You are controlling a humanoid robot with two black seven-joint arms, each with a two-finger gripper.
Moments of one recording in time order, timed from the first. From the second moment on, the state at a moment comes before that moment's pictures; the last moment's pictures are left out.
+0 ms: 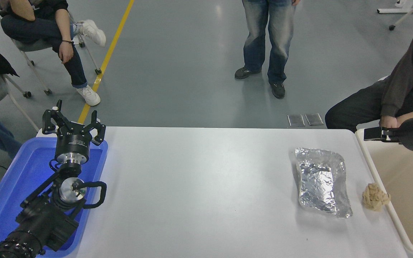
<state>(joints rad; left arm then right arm) -0.54 0.16 -1.09 -0.55 0.03 -0.40 -0.56 1.71 -0.76 -0.90 1.16 -0.77 0.42 0.00</state>
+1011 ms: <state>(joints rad) -0.54 0.16 -1.09 -0.55 0.03 -0.40 -0.56 2.46 -0.10 -1.23 1.47 -0.04 0.78 0.00</state>
